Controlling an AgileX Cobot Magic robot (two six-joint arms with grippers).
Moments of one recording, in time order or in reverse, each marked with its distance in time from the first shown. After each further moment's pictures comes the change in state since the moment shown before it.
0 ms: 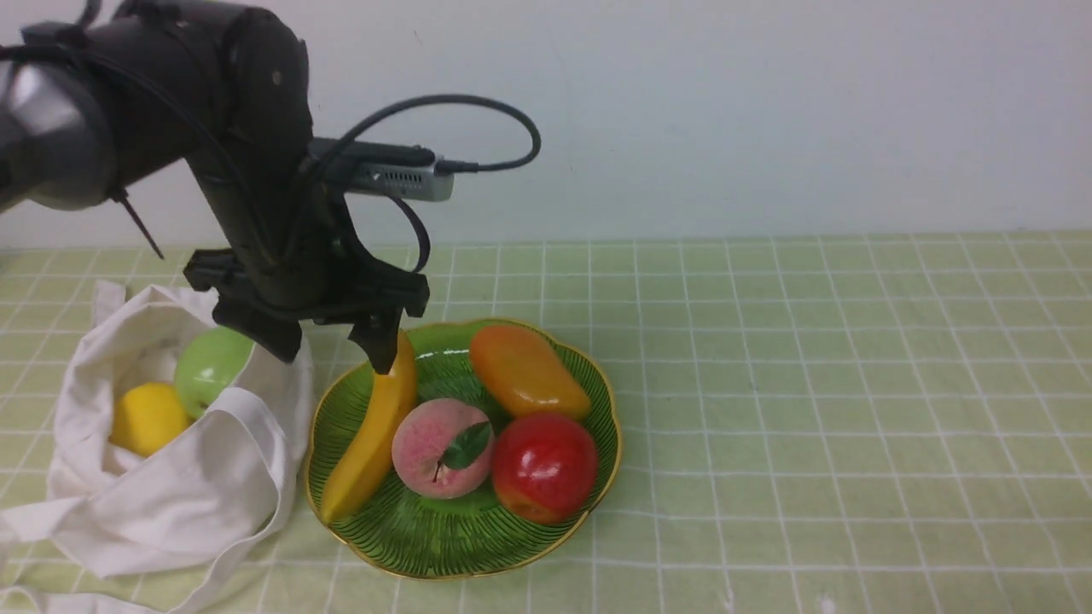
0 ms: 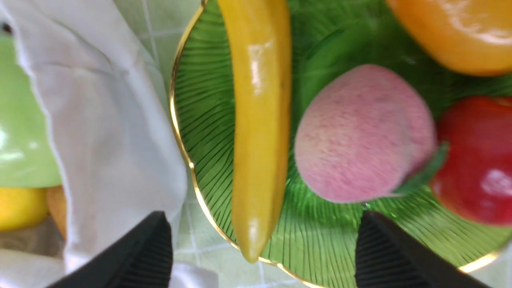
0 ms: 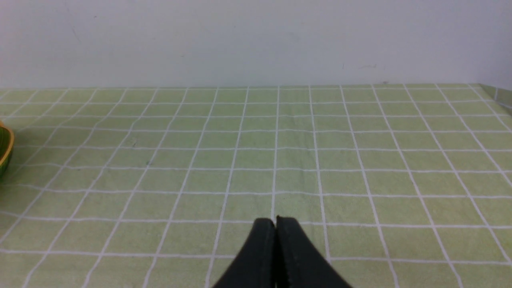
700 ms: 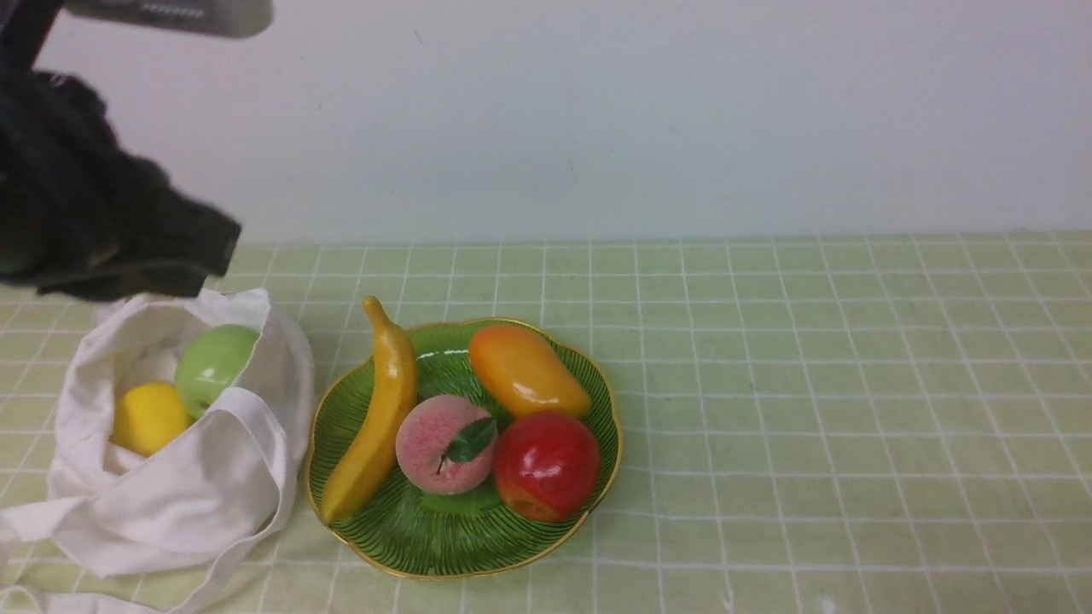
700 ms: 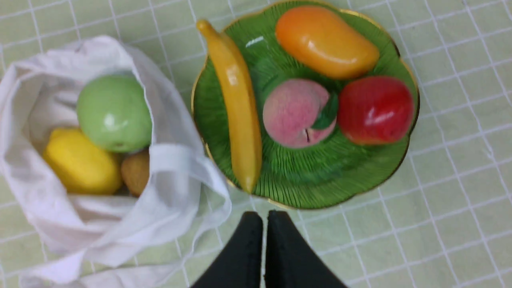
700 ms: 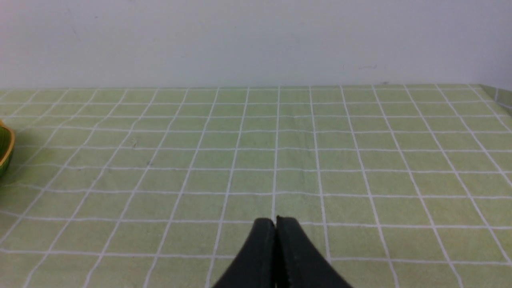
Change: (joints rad) right arm 0.000 0.000 0.000 0.000 0.000 0.000; left arm -0.003 -0.646 0.225 -0.029 0.034 0.115
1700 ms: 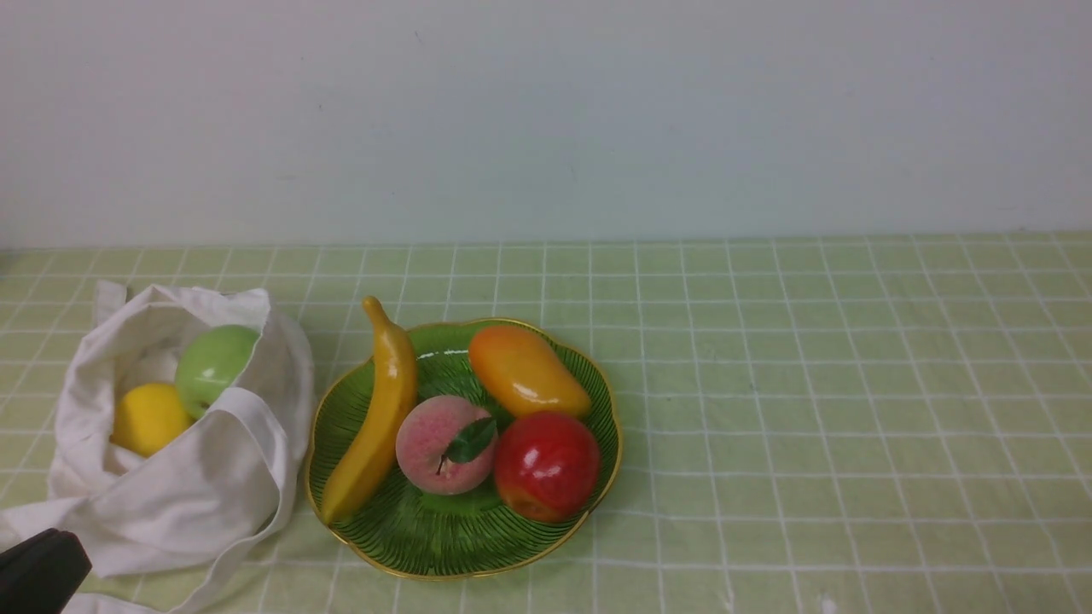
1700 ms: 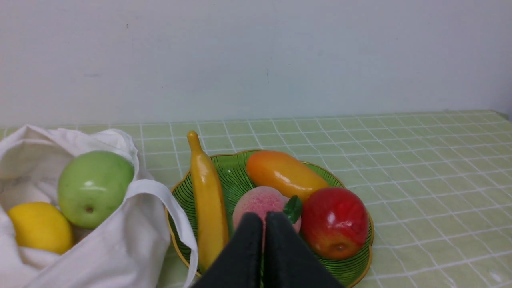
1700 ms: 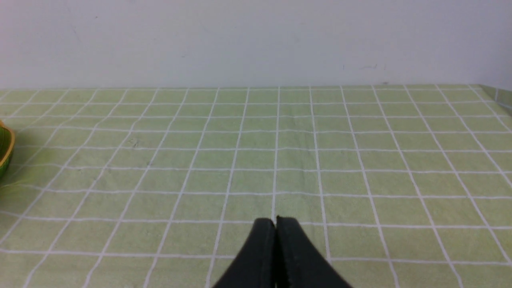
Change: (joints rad) right arm 0.000 0.000 0.000 0.000 0.000 0.000; left arm 0.000 -1.020 0.975 -0.102 -0.752 -0.038
